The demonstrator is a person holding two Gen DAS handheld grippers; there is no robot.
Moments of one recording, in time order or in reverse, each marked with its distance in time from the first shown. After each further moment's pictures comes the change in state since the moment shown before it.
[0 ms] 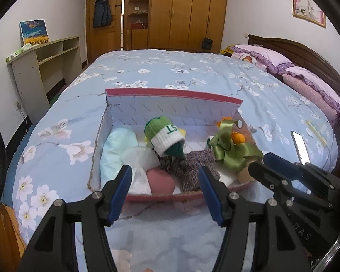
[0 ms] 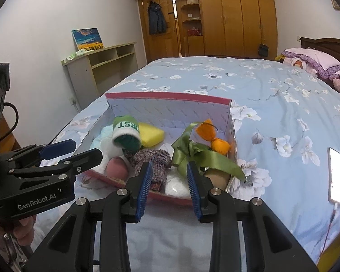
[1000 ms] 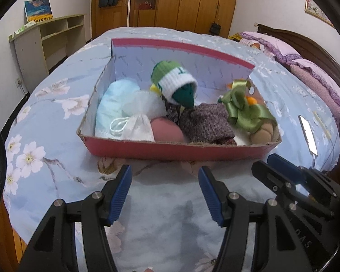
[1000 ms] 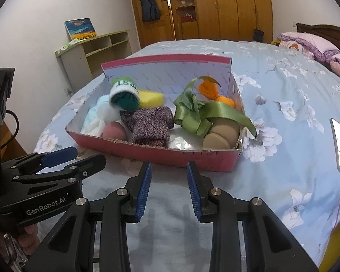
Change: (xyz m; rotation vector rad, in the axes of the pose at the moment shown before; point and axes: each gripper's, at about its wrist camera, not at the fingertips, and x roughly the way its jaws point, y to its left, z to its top) left arm 0.029 0.008 -0.051 -0.059 0.126 0.010; right arm 0.018 0.006 -0.045 0.047 0.091 -0.021
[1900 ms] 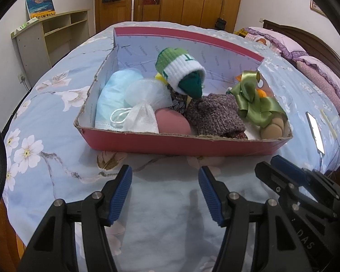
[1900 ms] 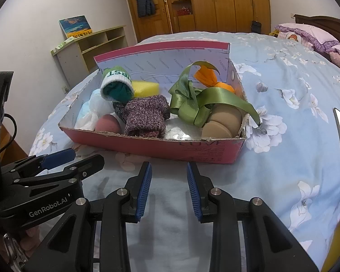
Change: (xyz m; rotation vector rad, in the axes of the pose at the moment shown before) left arm 0.014 0.000 -0.003 -0.006 0.029 0.034; right arm 0.014 -0.004 -0.004 0.025 0.034 0.002
